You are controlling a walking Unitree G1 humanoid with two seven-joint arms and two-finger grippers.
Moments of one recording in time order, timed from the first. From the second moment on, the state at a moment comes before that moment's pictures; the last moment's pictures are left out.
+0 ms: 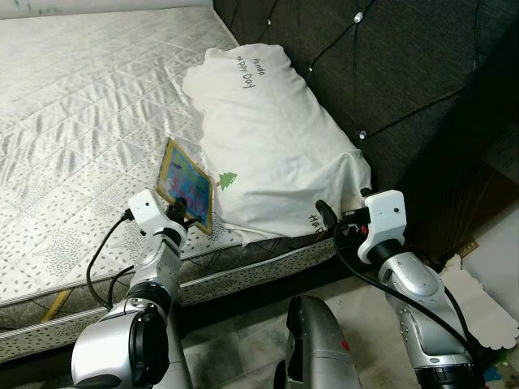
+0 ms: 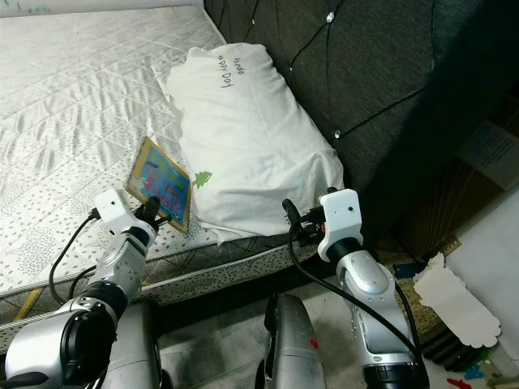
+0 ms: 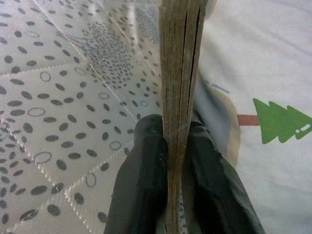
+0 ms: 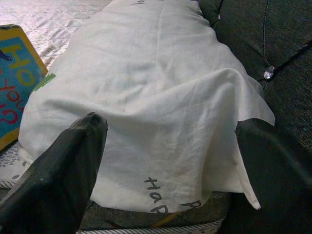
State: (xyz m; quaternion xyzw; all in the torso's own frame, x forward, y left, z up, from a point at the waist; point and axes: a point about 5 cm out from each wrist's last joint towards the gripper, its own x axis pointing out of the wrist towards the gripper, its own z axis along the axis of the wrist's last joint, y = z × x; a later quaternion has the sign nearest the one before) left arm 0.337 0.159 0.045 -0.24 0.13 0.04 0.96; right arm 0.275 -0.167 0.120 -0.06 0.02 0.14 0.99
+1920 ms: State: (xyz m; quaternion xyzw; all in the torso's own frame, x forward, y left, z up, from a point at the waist) left arm 0.320 0.159 0.013 -0.22 0.31 0.04 0.93; right arm 0.293 -0.155 0.122 -0.07 -0.01 0.14 0.99
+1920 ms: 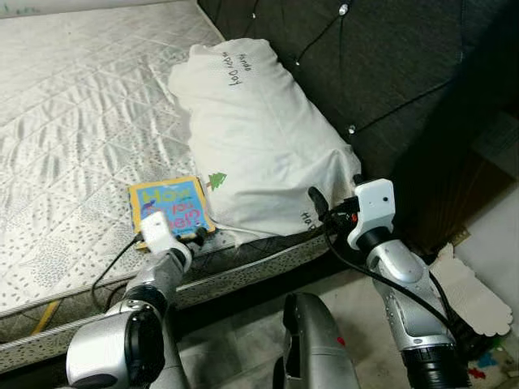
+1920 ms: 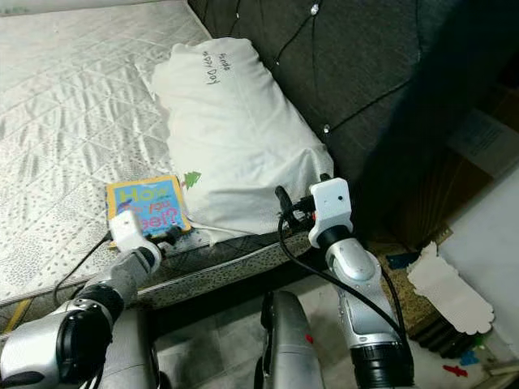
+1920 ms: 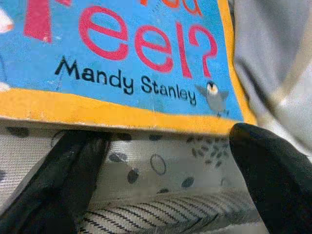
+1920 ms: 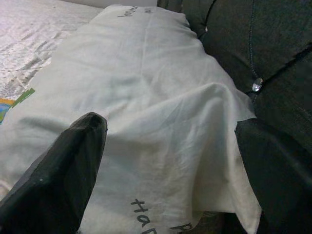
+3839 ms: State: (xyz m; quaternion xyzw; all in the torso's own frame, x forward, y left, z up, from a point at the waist) left arm 0.330 0.130 0.028 -0.08 0.33 -0.12 0.93; right arm 0.317 -0.136 0.118 -0.06 -0.03 0.15 0.99
